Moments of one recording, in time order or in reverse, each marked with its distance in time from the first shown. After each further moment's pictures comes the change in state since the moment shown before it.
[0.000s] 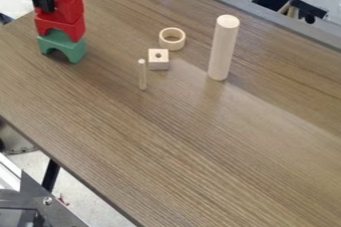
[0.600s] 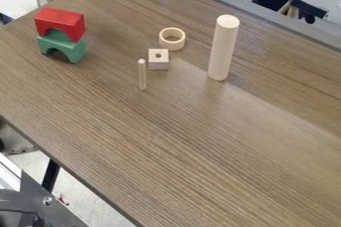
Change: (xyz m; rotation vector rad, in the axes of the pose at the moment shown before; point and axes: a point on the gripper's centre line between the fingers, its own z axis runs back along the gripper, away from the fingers) arm -0.001 -0.079 0.027 -0.131 -0.001 -0.068
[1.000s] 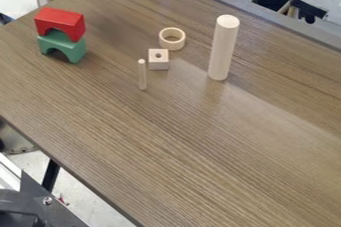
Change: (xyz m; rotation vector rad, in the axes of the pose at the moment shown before) arm -0.020 -0.003 -0.039 0.049 0.036 -0.108
